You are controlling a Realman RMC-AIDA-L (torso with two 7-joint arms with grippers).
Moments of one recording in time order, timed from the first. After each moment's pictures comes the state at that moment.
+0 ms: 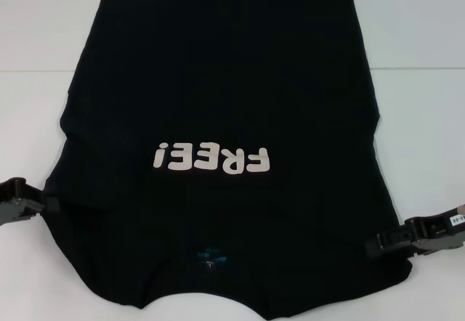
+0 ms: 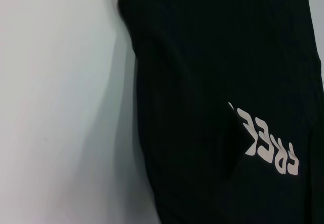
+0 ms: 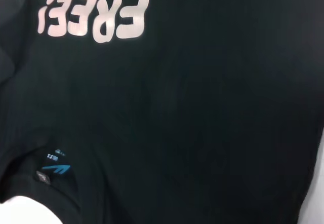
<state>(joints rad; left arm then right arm) -0.55 -1.86 0.46 0.63 2.44 1.55 -2.46 0.64 2.04 -0.80 -0.83 -2.55 -1.58 2.56</state>
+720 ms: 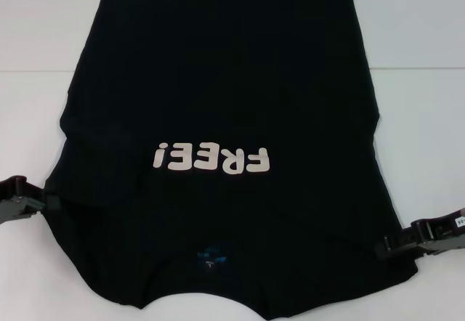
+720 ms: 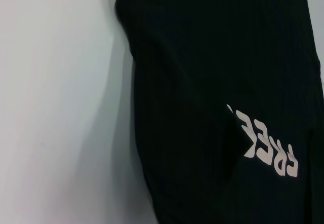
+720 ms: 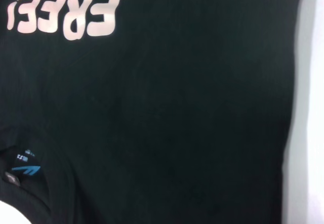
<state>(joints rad) -0.55 -1.86 0.46 0.63 2.44 1.55 -2.46 0.65 2.04 -0.80 -0.83 -2.61 -1.55 2.56</state>
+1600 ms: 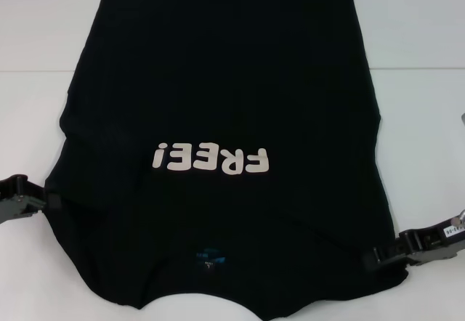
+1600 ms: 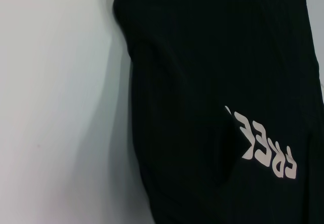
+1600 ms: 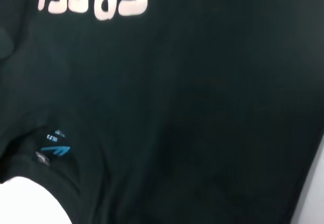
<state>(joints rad) -0.55 -1.86 0.46 0.63 2.44 1.55 -2.46 0.67 2.03 -0.79 -0.74 -2.57 -1.56 2.51</state>
